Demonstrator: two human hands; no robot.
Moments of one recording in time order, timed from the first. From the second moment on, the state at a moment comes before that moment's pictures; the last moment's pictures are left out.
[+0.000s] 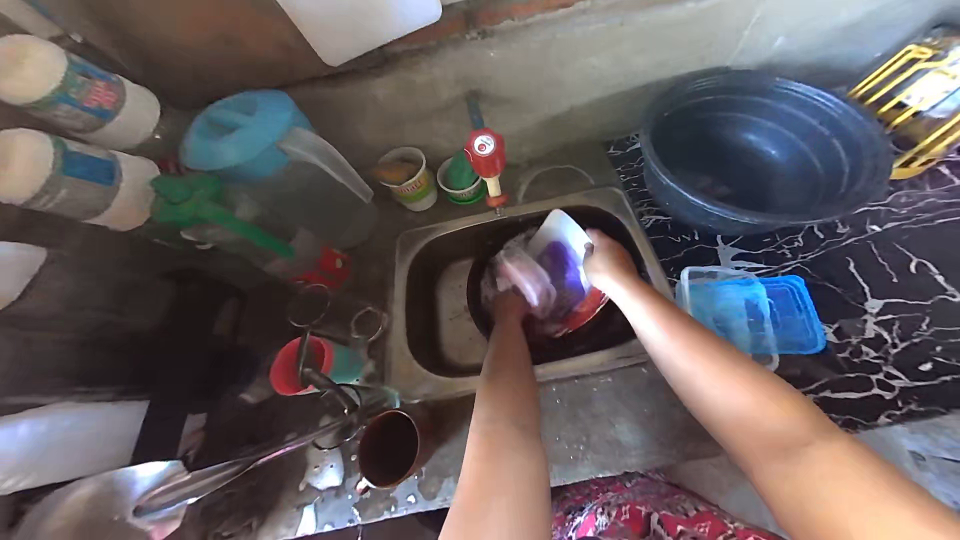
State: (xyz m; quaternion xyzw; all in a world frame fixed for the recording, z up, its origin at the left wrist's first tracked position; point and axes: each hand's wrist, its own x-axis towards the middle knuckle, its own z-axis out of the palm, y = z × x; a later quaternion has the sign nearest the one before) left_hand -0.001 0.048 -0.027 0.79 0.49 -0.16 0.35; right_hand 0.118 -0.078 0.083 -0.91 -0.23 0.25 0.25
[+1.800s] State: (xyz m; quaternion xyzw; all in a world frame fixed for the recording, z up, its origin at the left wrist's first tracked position) left_hand -0.021 0.055 -0.017 0.43 0.48 -0.04 0.76; right_hand 0.177 -0.041 0.160 -0.89 -0.37 0.26 0.05
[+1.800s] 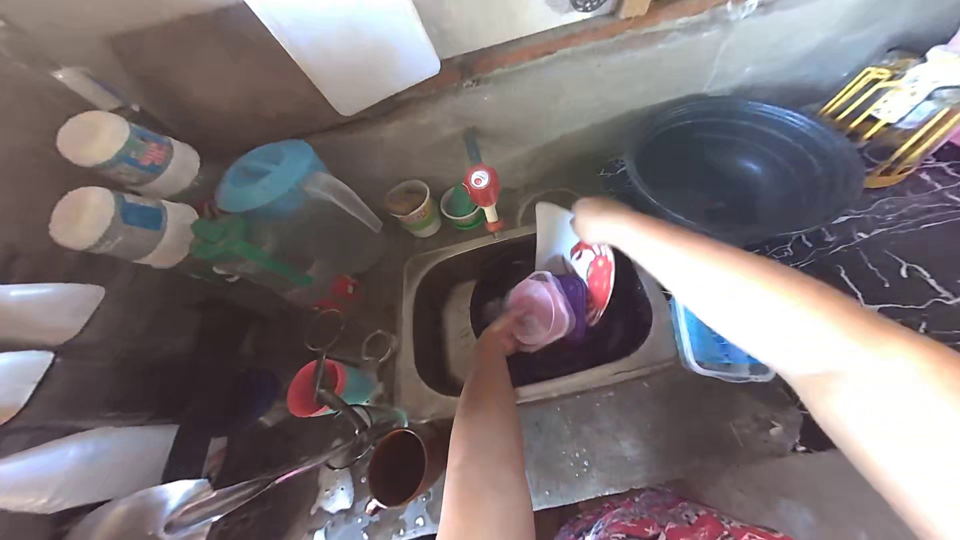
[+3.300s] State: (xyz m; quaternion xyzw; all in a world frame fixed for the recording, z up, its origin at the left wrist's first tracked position) left_hand -0.016 0.042 -0.037 0.59 0.51 0.10 0.62; right_hand 0.092 -0.063 -0.009 -0.89 -0.13 0.33 0.30
